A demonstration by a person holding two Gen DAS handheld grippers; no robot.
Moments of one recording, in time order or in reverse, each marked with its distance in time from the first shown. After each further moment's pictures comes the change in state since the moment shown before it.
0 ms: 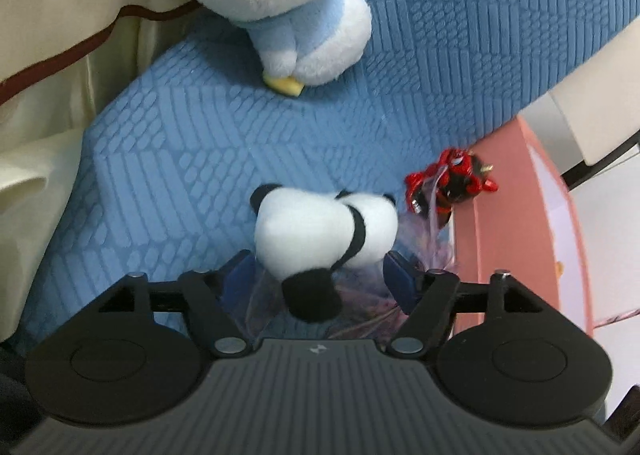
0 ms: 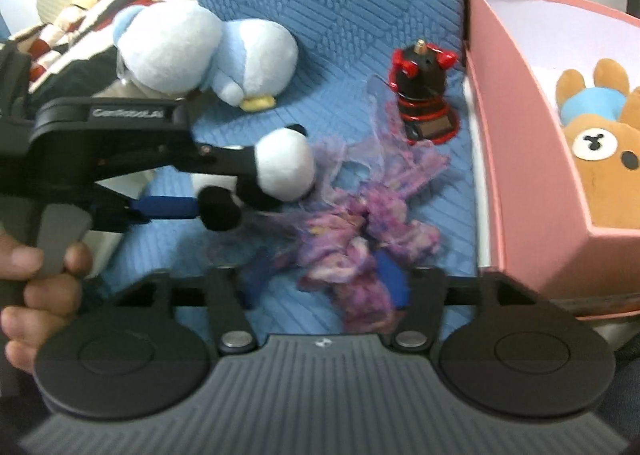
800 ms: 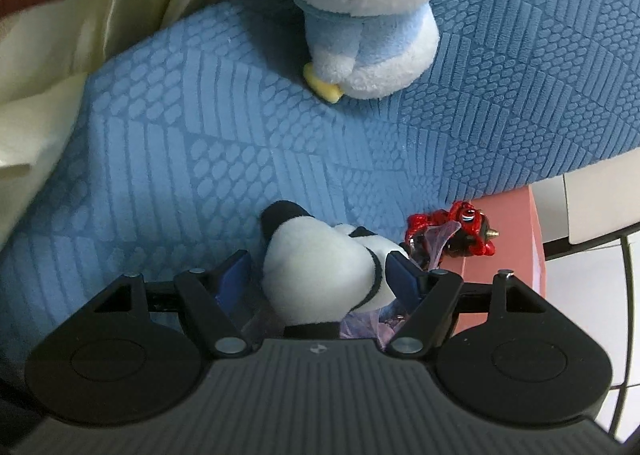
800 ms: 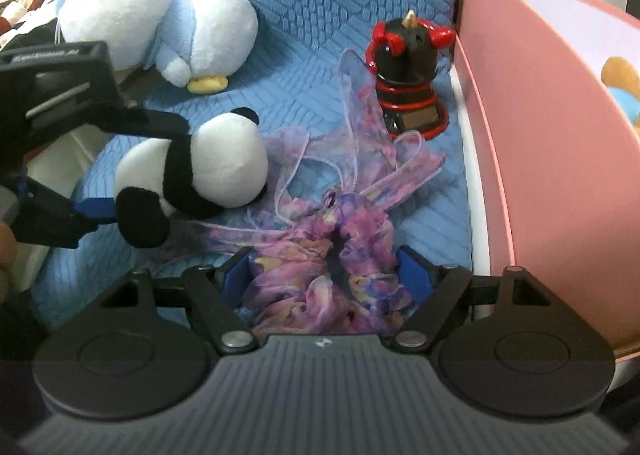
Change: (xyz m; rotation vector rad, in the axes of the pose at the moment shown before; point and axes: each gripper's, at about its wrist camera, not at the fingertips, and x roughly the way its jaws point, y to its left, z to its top) left arm 0.027 0.036 0.020 -0.284 0.041 -0.109; right arm 0.055 -0.005 0.008 -0.040 0.041 -0.163
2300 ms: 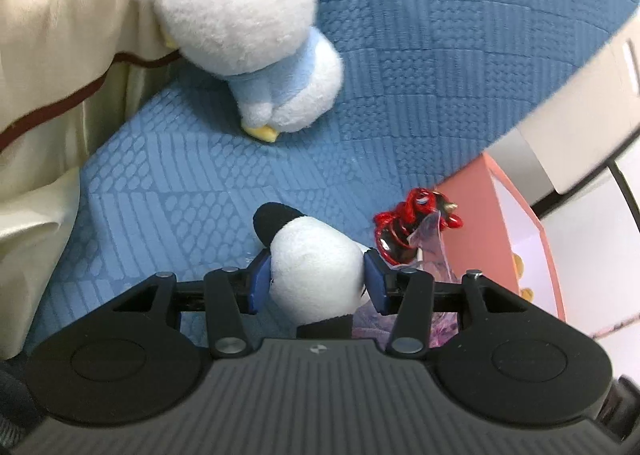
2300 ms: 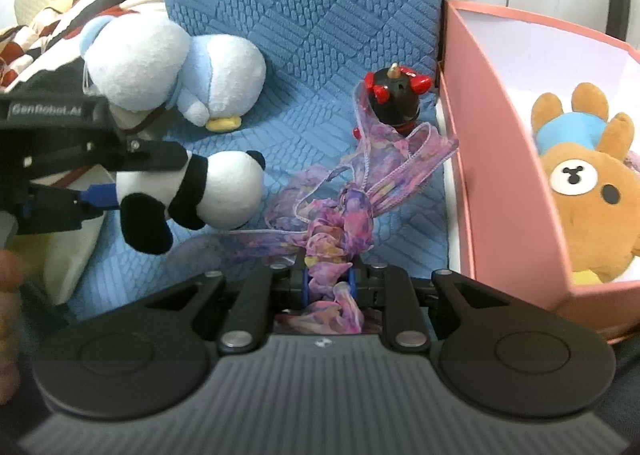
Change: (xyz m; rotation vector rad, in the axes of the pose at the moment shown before) left arm -0.050 -0.039 -0.030 0.317 -0.149 0.022; right arm -0.053 -0.006 0.003 0.068 -0.066 0.032
